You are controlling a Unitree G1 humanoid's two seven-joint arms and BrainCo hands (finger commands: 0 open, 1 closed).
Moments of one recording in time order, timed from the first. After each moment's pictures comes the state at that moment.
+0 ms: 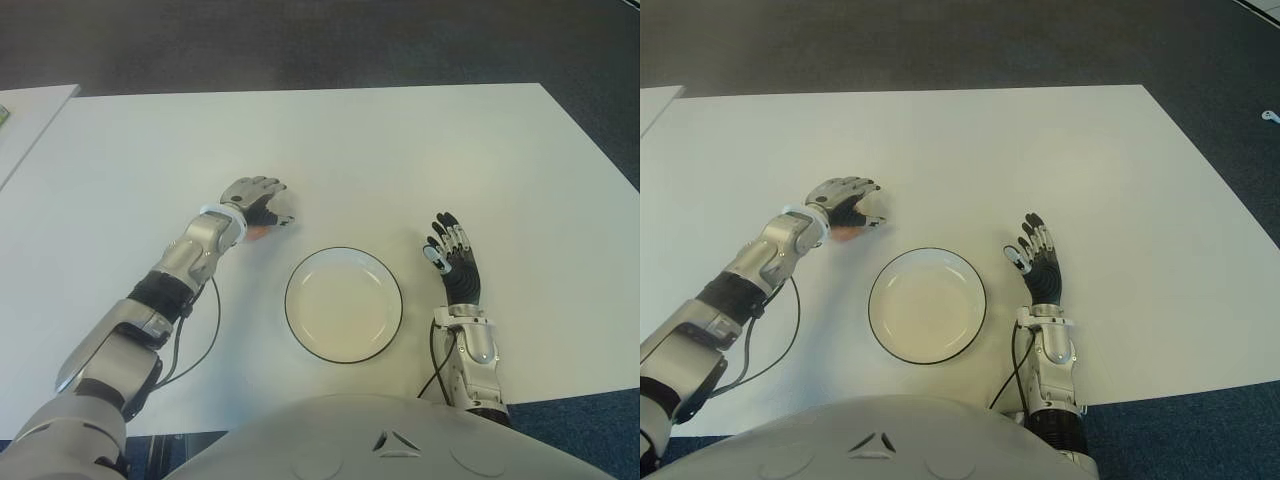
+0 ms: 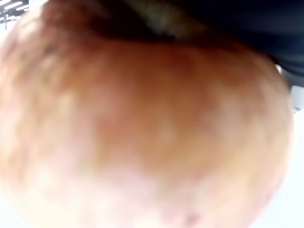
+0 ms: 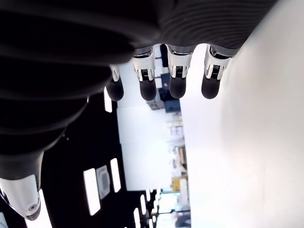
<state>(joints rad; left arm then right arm) -0.42 0.54 -0.51 0.44 0.88 -0.01 -0.12 0.23 0.00 -0.10 0.24 0.13 -0.44 0.11</state>
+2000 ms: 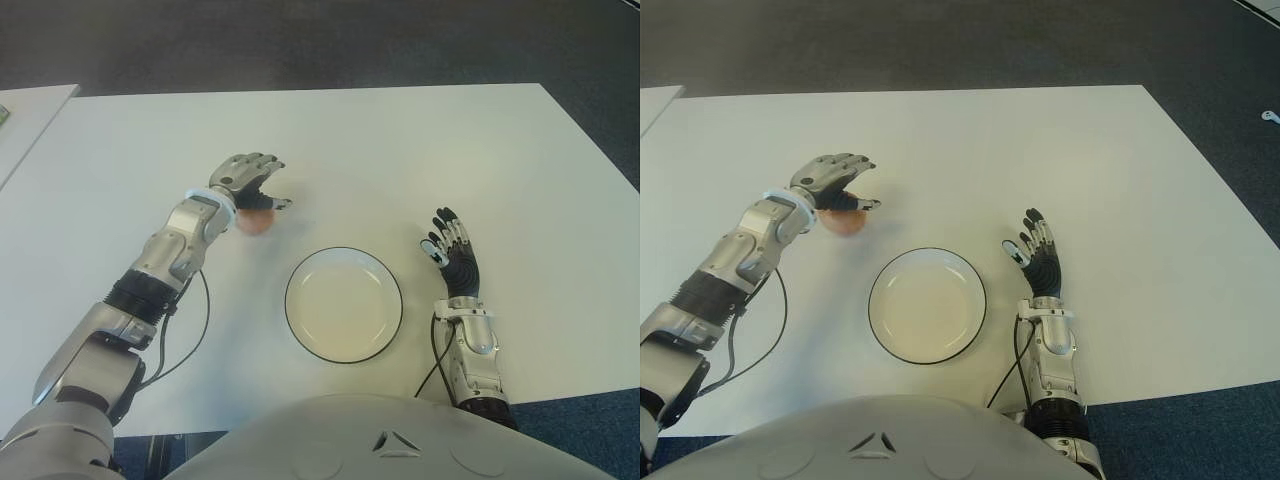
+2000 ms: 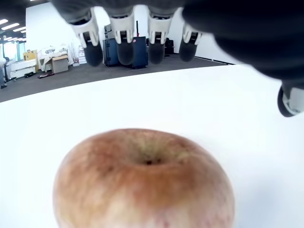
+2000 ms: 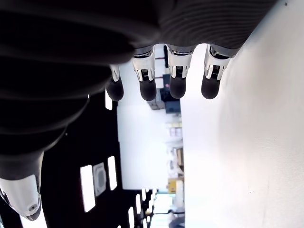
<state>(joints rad) -0.40 0.62 -0.43 0.21 0.88 0.00 -0.19 0.18 -0.02 -0.10 0.29 0.08 -0.45 0.08</state>
